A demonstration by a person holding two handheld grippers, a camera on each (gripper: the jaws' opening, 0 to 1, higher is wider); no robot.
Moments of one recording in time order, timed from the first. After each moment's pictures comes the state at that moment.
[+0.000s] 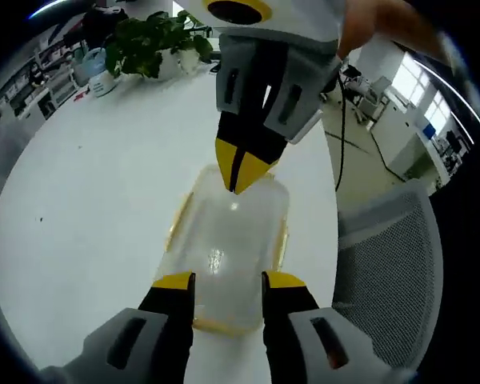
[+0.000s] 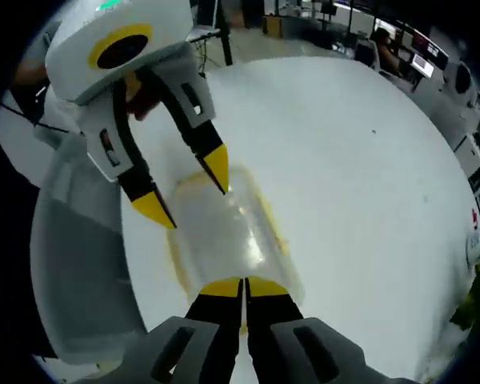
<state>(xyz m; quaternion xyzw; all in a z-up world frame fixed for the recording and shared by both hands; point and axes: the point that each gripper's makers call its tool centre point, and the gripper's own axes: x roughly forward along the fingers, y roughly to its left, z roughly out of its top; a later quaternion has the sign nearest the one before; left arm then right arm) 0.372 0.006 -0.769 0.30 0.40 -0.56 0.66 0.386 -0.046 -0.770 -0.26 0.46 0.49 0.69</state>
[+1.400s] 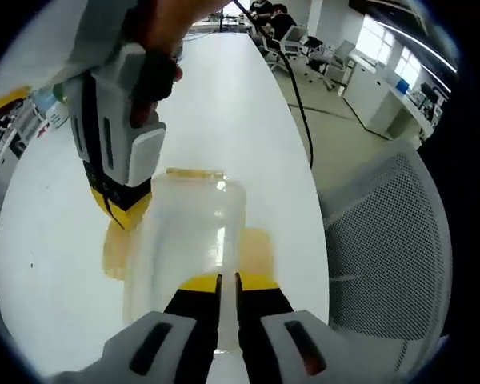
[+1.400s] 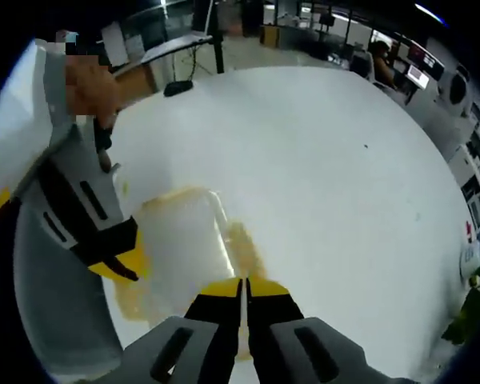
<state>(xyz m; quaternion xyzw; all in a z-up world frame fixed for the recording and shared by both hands) 0.332 -0.012 -0.782 0.37 0.37 -0.61 0.60 0.434 -0.031 -0.781 -0.27 0.43 0.46 0.73</state>
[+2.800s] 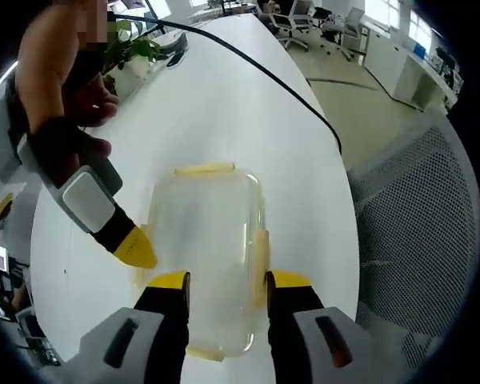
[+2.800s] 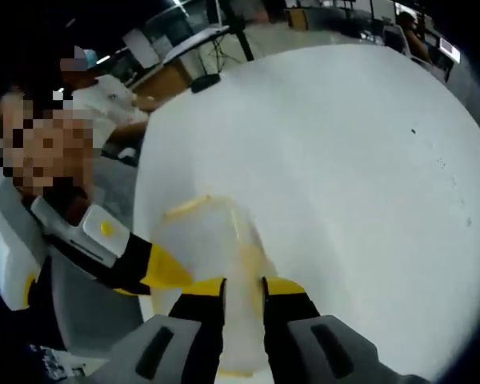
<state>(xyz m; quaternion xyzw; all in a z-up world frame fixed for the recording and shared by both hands) 0.346 -0.017 -0.793 0.46 0.33 -0.54 0.62 0.423 -0.007 -0.797 -0.20 0.51 0.57 0.61</state>
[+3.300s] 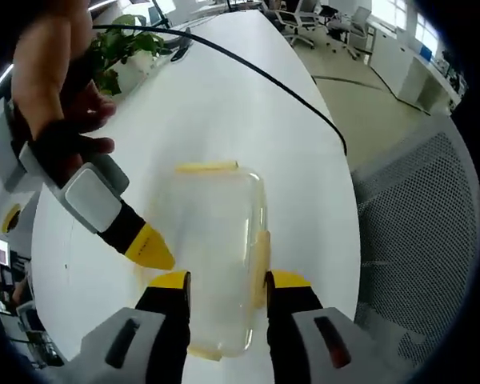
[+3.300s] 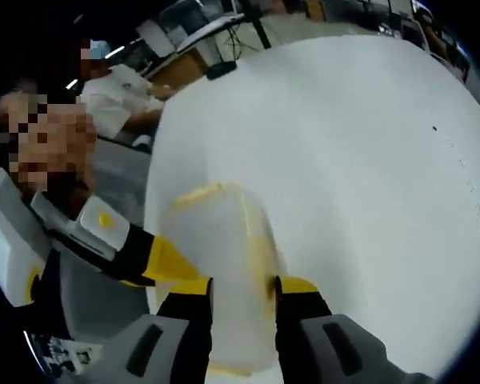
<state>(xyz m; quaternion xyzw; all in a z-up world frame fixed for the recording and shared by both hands) 0.346 -0.019 -0.795 0.46 0.35 -0.52 0.63 0.418 -0.008 -0.800 -0.19 0.53 0.59 0.58</state>
